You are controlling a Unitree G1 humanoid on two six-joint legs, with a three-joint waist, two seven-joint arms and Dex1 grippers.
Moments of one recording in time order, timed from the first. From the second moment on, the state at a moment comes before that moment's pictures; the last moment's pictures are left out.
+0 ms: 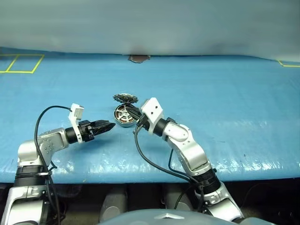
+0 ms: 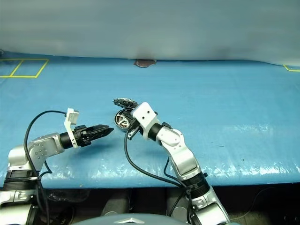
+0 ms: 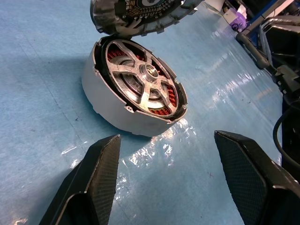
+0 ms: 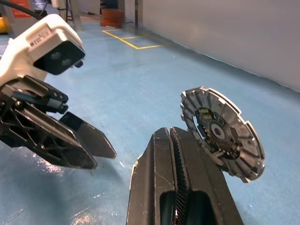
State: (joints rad) left arm -0.24 0.62 0.19 0.11 -0.69 0.87 -0.96; right arm -0.30 -0.04 0.35 -0.17 0.02 0.36 0.50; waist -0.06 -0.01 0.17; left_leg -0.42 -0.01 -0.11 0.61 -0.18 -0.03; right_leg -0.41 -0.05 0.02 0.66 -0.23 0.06
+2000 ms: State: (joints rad) left arm -0.64 0.97 -0.30 0.46 0.20 -0.60 -1.26; right arm -0.22 -0.19 0.24 -0.37 0.04 0.38 0.38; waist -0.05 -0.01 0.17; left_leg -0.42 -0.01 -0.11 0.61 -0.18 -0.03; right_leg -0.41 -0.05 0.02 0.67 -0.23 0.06
